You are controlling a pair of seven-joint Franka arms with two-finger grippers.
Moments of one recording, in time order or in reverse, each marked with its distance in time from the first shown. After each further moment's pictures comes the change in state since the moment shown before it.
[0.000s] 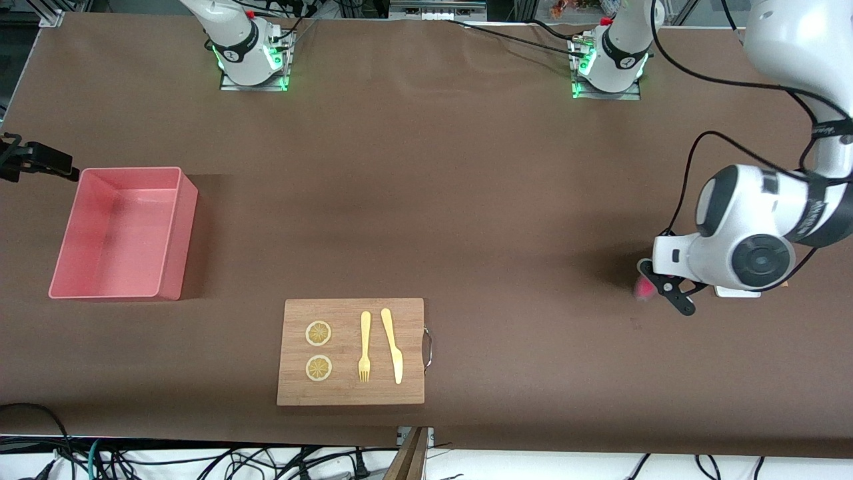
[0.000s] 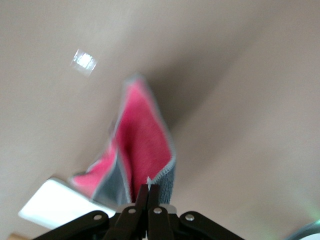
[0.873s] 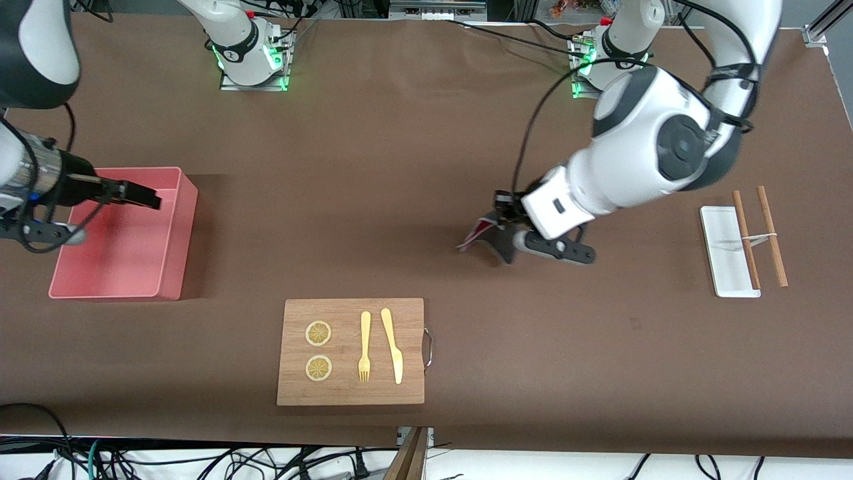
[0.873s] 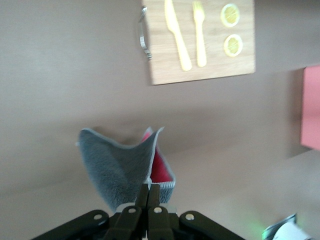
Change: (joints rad) left arm -0.196 -0.071 -0.250 0.073 -0.392 0.266 -1.018; right arm 0.152 0.093 0.016 0.000 0.141 0.072 0.370
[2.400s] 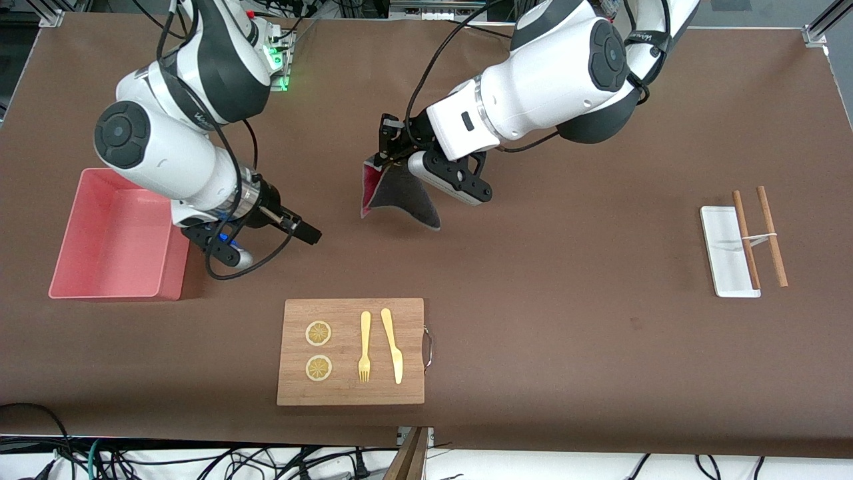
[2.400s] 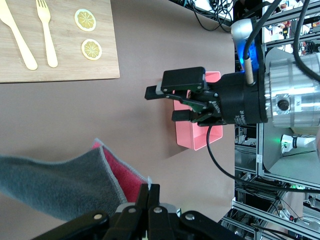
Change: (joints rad) left arm -0.181 0.024 -0.018 0.142 -0.277 0.187 -0.048; right arm 0.335 0.120 0.002 0.000 0.149 0.295 0.657
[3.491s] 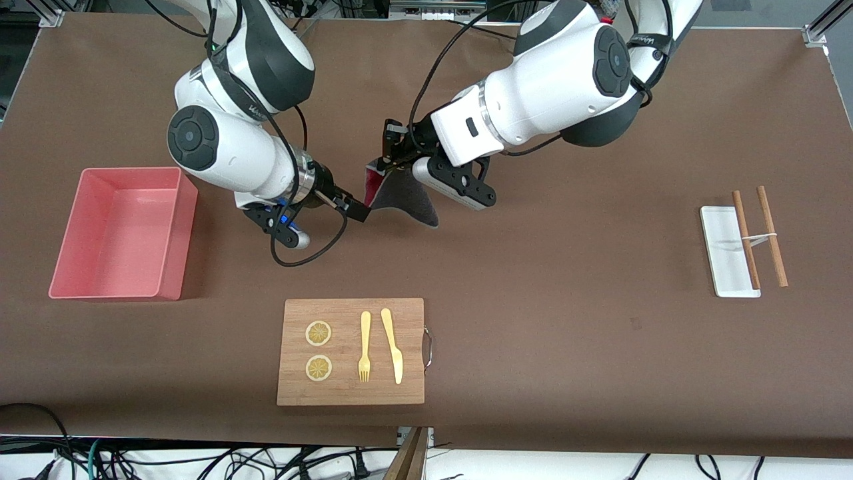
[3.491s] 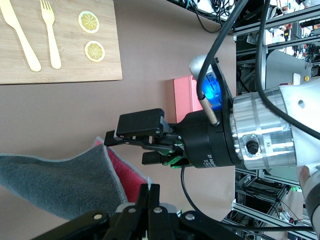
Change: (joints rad) left arm 0.006 0.004 0.001 0.000 0.000 0.000 0.000; right arm 0.089 0.024 0.000 -0.001 0.125 -0.067 0.117
